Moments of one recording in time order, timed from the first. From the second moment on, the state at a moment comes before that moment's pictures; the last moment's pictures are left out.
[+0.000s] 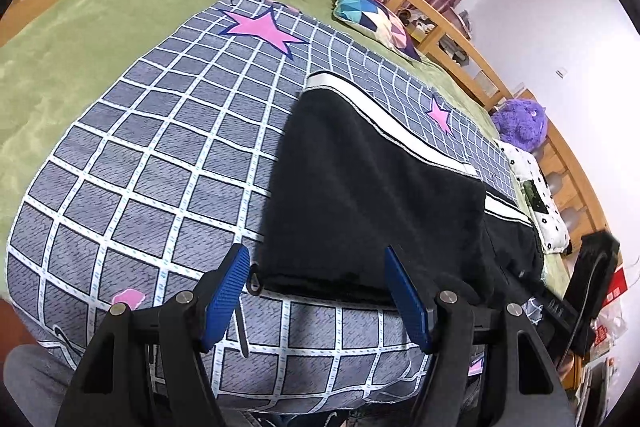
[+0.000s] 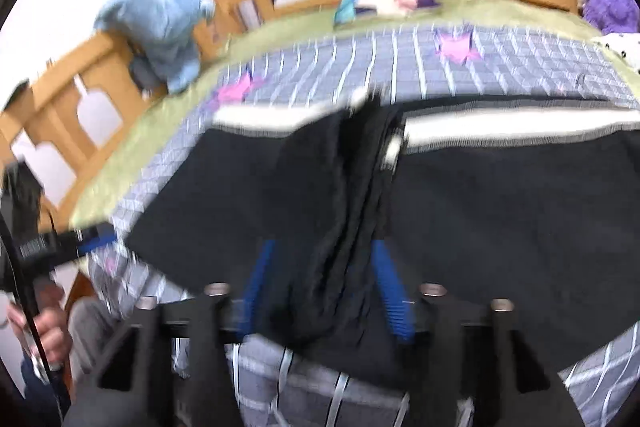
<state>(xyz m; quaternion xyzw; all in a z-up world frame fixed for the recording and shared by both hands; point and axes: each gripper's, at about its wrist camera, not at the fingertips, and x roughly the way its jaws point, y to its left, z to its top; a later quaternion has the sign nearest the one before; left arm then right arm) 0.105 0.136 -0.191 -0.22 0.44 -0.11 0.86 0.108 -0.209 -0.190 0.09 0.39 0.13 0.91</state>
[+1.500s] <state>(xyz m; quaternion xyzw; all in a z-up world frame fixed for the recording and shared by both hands) 0.159 0.030 -0.181 -0.03 0.43 -0.12 0.89 0.101 -0.239 -0.176 -0.03 0.34 0.10 0.94</state>
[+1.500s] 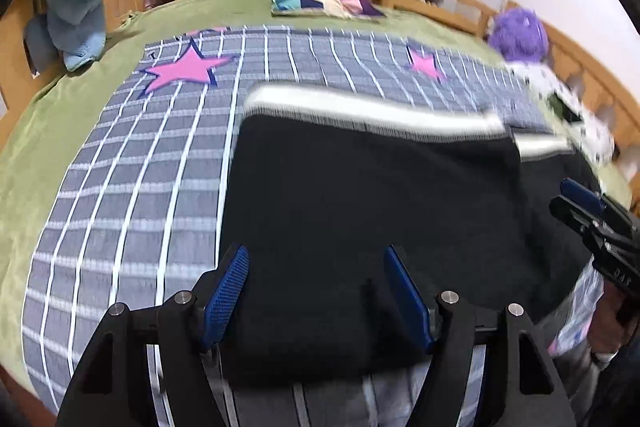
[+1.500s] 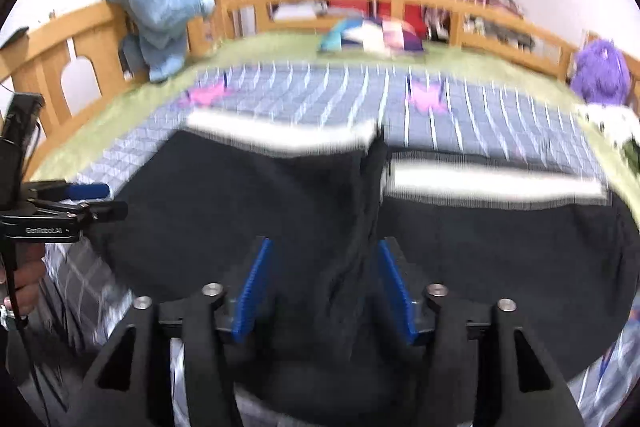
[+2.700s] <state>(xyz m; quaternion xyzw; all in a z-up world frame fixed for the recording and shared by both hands) 0.136 0.009 -0.221 0.02 0.42 -0.09 0.90 0.101 -0.249 -0.231 0.00 0.41 0.03 0.91</state>
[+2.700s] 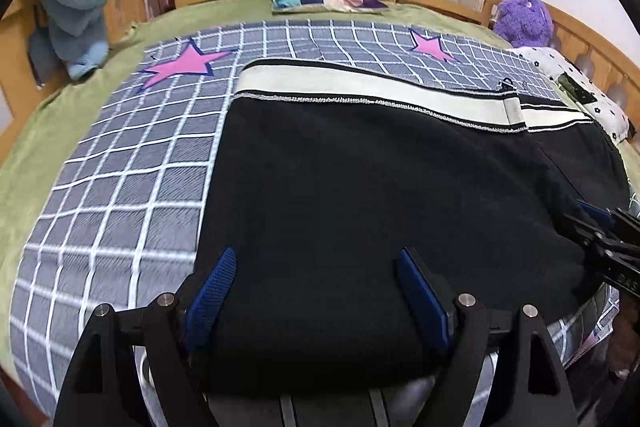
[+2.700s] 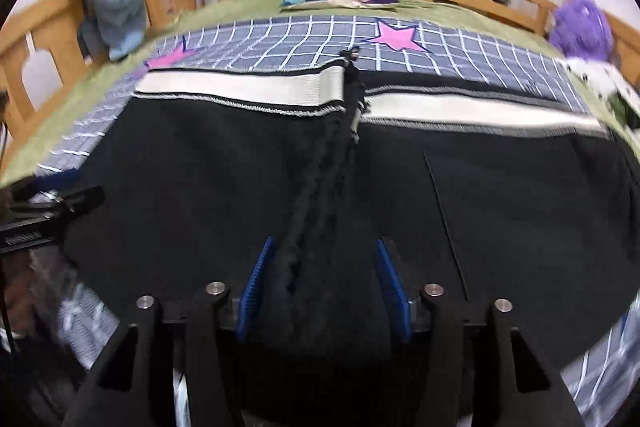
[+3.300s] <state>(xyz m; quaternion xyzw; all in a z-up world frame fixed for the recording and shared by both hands) 0.086 0.055 -0.188 -0.09 0.43 -0.08 0.89 0.018 -0.270 -0.172 0.02 0.34 0.00 0.94</state>
